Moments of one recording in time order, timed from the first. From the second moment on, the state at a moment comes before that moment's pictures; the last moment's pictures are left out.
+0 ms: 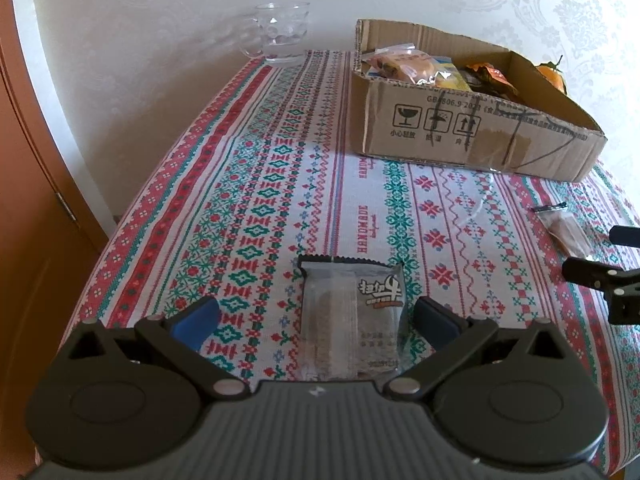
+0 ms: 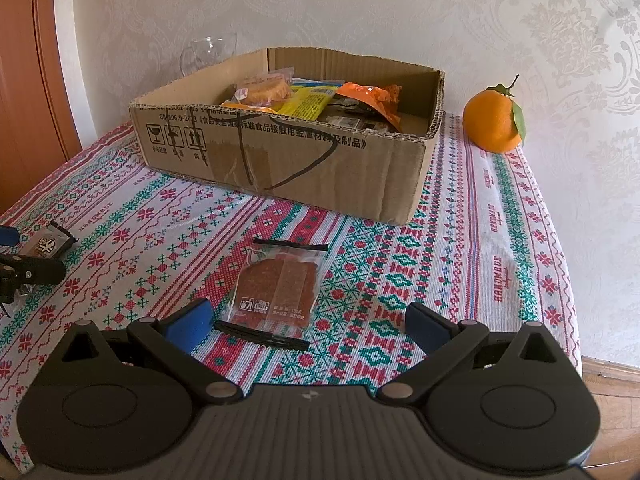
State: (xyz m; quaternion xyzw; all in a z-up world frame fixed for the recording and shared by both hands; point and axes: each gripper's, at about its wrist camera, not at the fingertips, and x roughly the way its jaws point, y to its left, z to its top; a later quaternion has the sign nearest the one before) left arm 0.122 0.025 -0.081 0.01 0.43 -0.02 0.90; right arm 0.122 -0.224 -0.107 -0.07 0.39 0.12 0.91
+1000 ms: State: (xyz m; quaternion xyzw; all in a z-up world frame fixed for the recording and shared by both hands) left arm 0.109 0.004 -0.069 0.03 0.42 -0.09 0.90; right arm 0.125 -0.212 -0.104 -0.08 0.39 0.13 0.91
